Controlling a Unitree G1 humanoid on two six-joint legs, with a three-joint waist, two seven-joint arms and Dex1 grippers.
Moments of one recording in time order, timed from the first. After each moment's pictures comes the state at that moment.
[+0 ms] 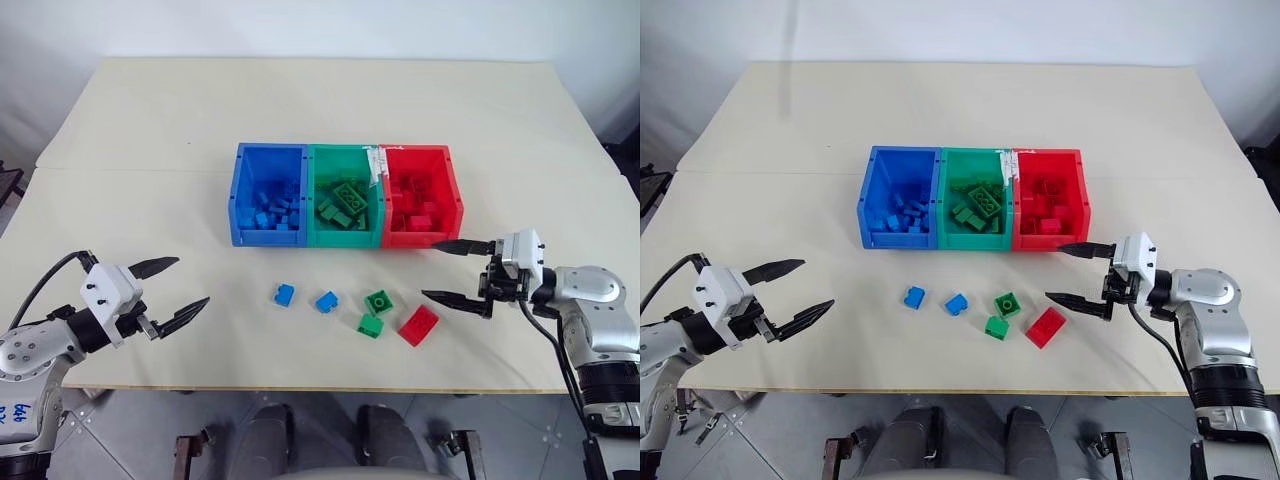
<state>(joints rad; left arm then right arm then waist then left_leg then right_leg) 0.12 0.73 0.38 -0.18 -0.38 0.06 -0.86 -0.34 -0.71 -0.10 0.26 0.45 -0.08 1.36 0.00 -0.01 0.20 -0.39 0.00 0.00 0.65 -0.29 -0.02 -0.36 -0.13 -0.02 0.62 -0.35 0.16</state>
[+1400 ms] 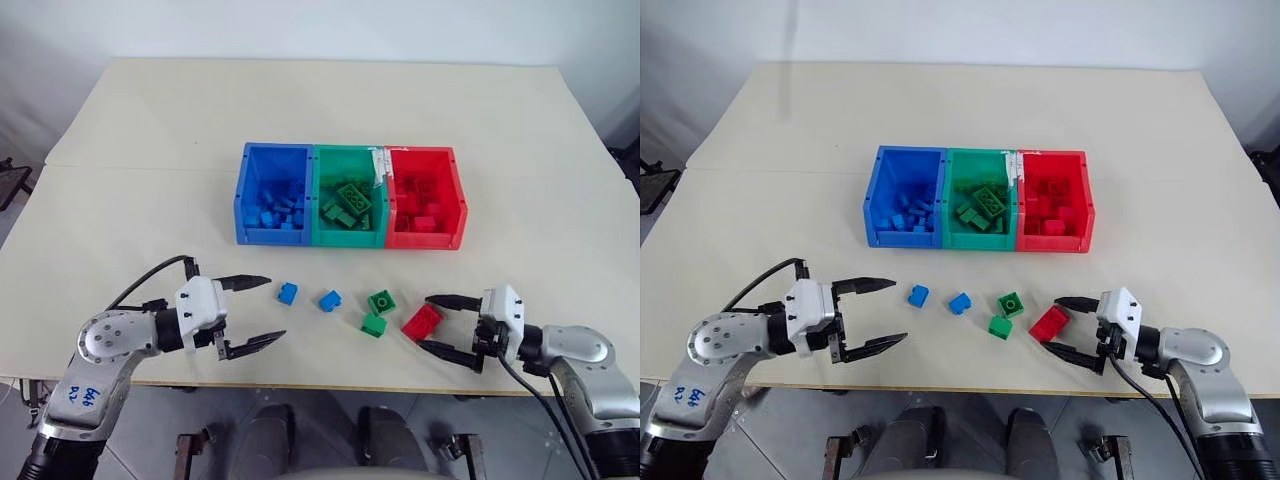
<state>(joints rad) 0.02 0.71 0.09 -0.38 -0.40 0.15 -0.97 0.00 -0.69 -0.08 0.00 0.39 0.03 1.18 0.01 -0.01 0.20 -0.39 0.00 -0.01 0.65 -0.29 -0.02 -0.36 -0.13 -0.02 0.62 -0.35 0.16</state>
